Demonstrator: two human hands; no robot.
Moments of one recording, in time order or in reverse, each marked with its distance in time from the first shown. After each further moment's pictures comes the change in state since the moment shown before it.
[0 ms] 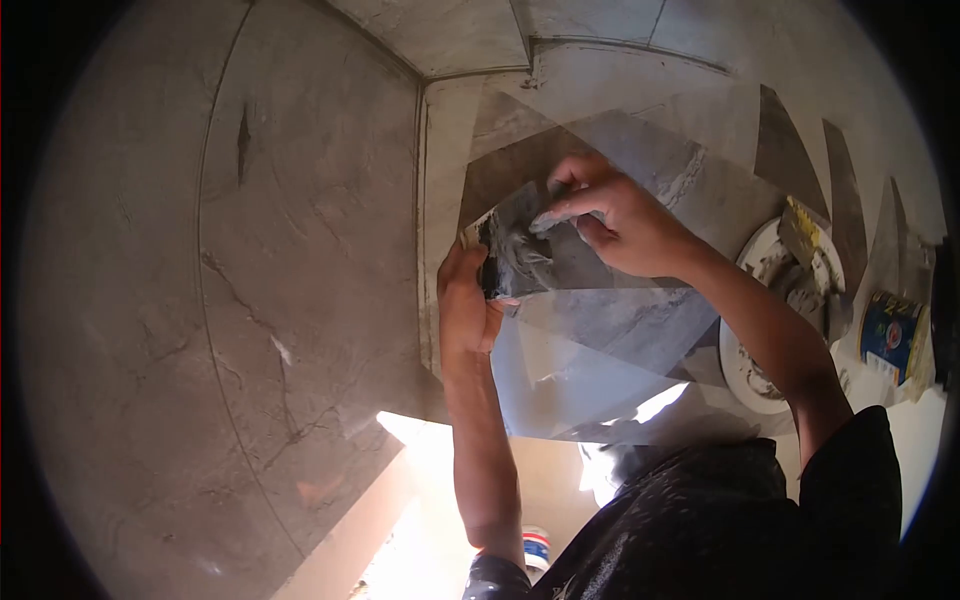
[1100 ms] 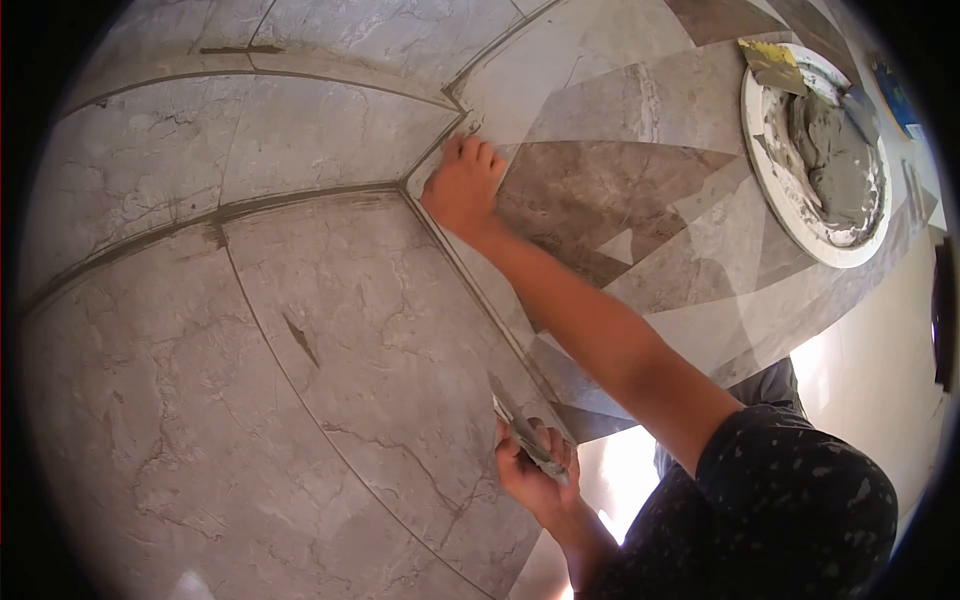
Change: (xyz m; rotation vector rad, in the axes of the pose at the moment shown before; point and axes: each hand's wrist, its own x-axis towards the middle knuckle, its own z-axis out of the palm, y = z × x) left_hand -0.123 0.056 -0.029 -0.183 0.147 -0.069; right_hand 0.180 0.066 0.119 -0.484 1.285 0.770
